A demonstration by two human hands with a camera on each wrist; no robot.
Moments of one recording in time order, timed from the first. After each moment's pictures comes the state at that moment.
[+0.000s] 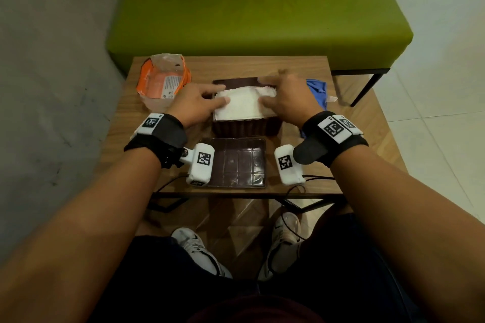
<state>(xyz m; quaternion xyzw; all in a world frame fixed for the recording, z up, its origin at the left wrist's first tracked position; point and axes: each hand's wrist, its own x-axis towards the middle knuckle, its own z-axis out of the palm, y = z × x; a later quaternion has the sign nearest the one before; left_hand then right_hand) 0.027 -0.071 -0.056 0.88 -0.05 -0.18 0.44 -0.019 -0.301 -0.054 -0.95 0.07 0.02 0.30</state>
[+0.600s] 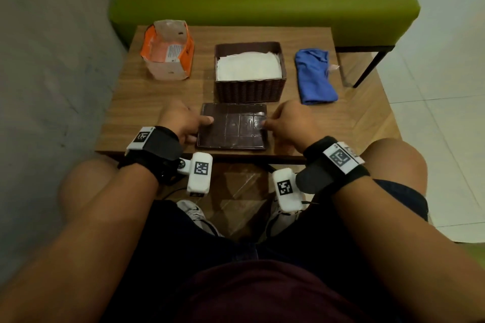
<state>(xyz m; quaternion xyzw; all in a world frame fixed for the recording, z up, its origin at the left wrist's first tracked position) -0.066 -0.039 -0.085 0.83 0.20 -0.24 0.46 -0.127 -0.266 -0.078 -0.89 0.22 0.16 0.36</state>
